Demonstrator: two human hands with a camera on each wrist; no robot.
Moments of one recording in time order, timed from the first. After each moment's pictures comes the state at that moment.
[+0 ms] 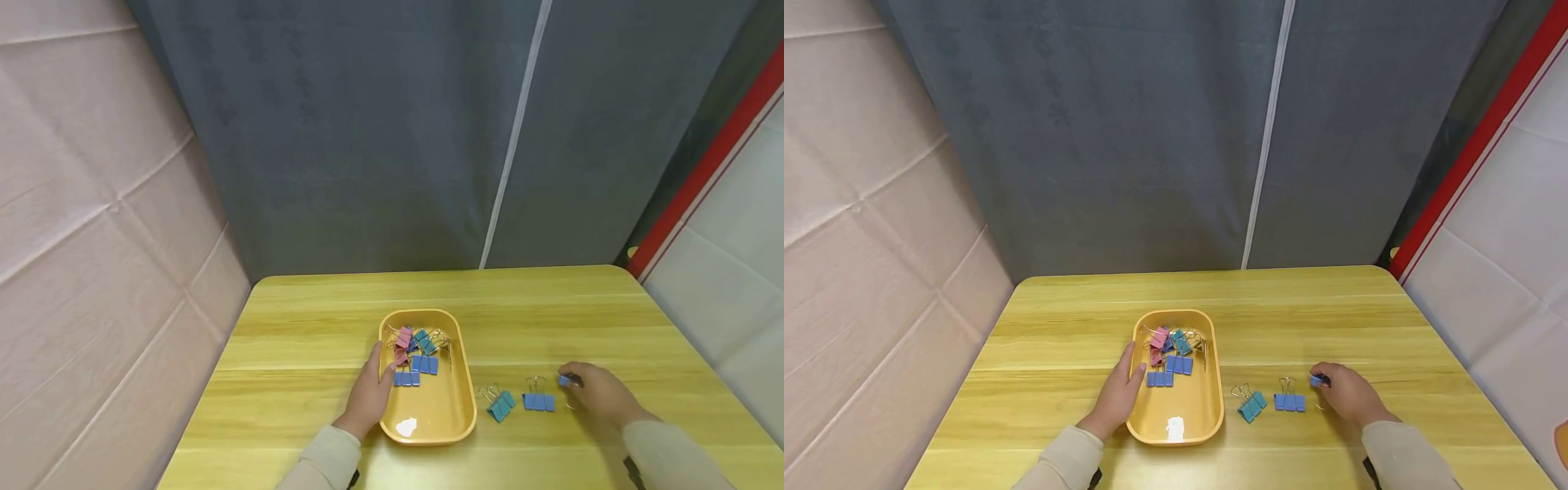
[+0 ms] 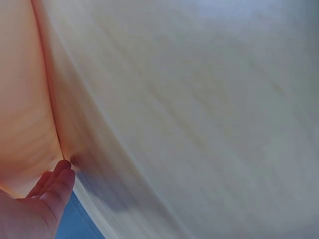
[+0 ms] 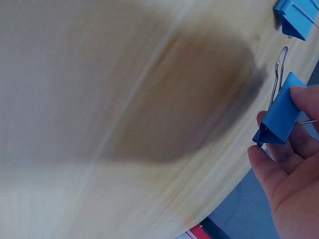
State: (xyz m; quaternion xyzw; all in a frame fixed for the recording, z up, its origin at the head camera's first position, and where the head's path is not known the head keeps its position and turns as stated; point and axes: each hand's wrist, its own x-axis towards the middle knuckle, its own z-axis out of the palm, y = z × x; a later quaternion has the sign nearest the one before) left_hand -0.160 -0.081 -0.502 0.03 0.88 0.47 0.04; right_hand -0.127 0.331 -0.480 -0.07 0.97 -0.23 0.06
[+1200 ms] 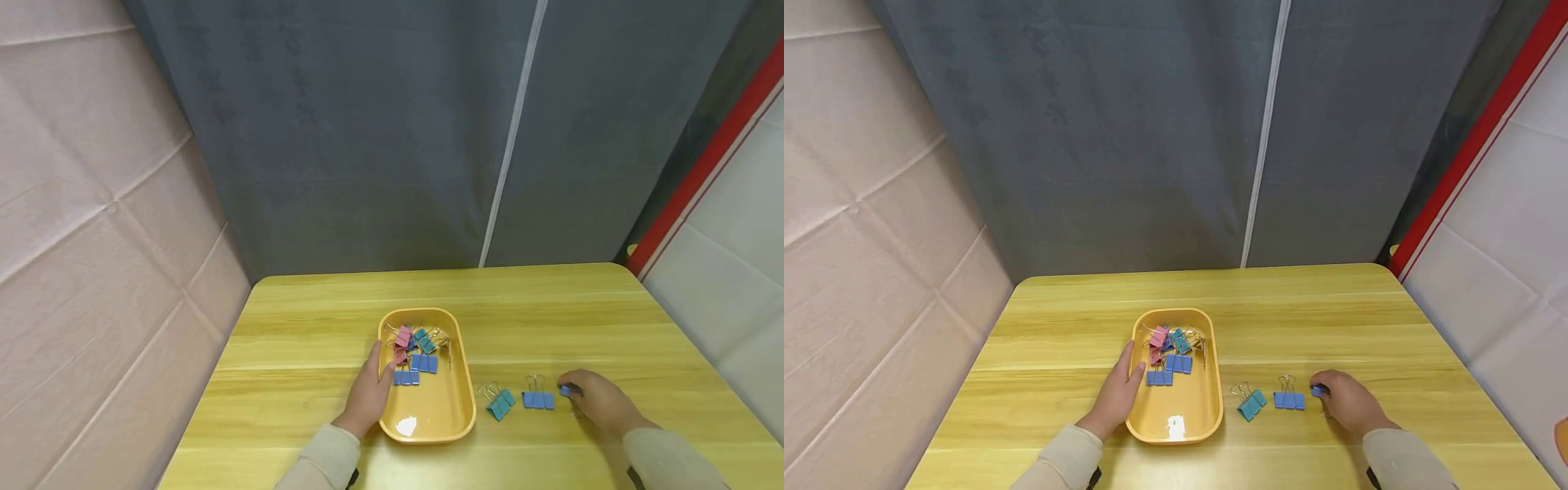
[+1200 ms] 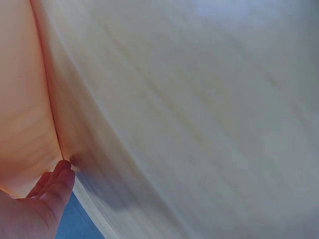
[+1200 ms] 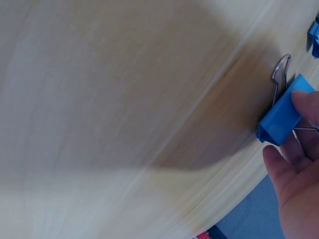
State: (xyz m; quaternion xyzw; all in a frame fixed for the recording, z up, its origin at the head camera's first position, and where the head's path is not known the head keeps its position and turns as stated) left_hand -0.161 -0.082 -0.504 0.04 0.88 0.46 0.03; right_hand -0.116 0.330 -0.496 -0.09 0.97 -0.21 0.04
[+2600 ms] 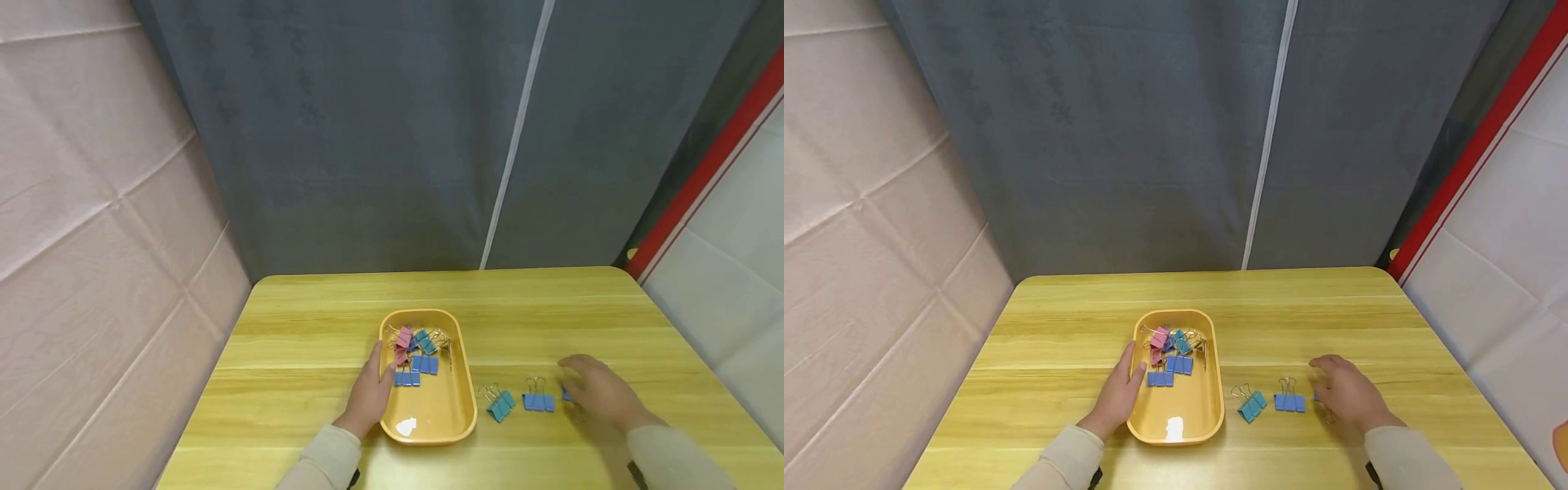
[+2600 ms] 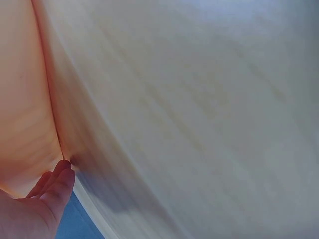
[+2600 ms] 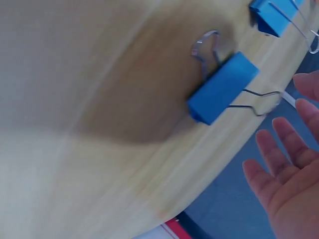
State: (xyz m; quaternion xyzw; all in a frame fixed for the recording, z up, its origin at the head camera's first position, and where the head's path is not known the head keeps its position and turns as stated) left_hand -0.160 -0.081 -0.504 0.04 0.88 0.47 0.04; right_hand -0.119 0.324 -0.470 -0.10 0.97 -0.20 -0.01
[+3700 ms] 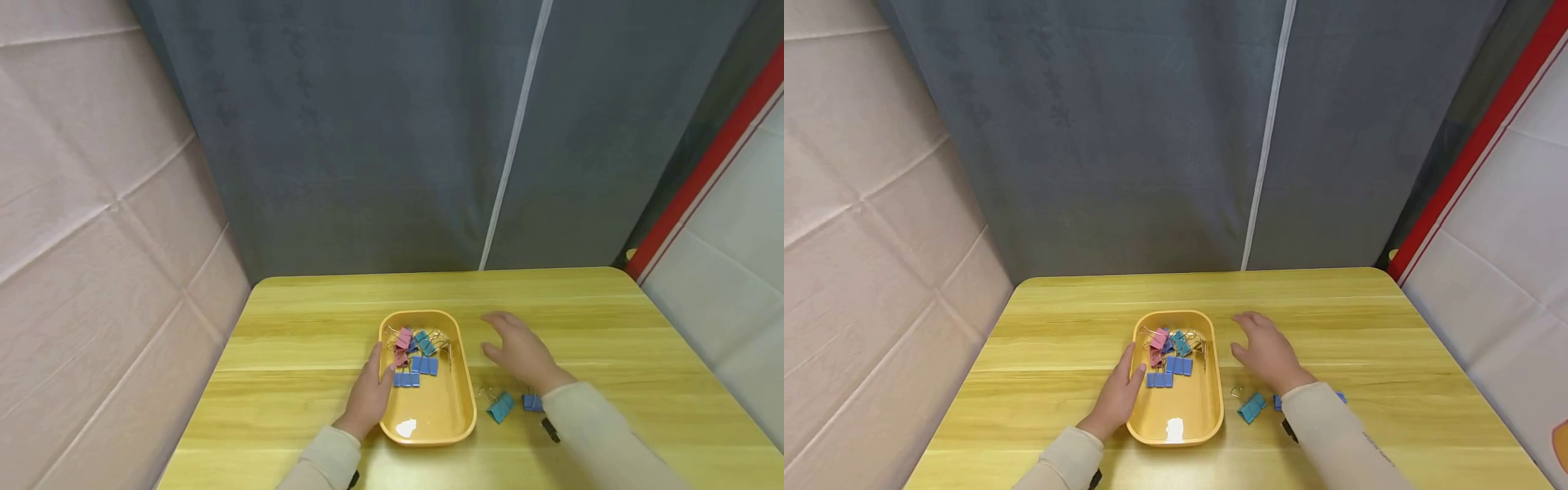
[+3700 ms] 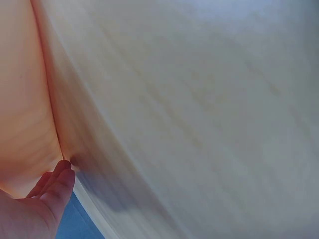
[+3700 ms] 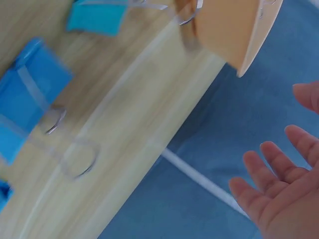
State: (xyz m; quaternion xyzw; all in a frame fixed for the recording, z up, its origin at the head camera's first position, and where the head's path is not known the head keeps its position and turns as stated) left_hand -0.161 -0.082 -0.506 0.04 0.88 0.46 0.03; right_hand -0.170 0.206 -0.424 -0.12 0.96 -0.25 -0.06
